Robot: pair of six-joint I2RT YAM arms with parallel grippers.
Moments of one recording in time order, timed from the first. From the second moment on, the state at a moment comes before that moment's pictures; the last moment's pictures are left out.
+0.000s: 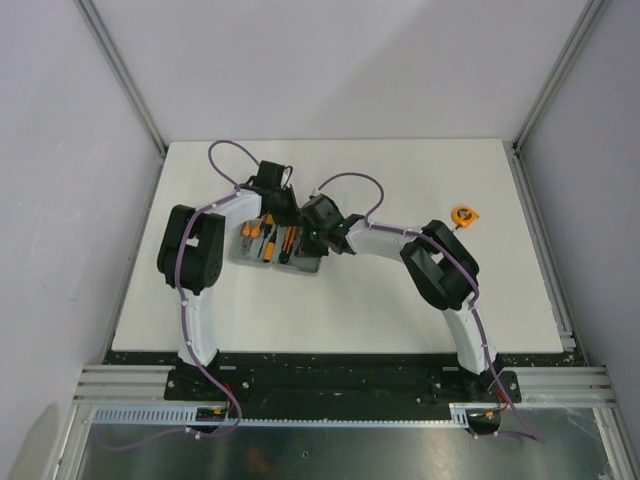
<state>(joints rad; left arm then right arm) -0.31 2.07 1.42 -0.32 0.22 -0.58 0.80 2.18 1.51 -0.19 -0.09 0.85</state>
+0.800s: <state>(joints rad) -0.31 2.07 1.40 -0.29 0.25 -0.59 0.84 2.07 1.31 0.06 0.04 0.59</state>
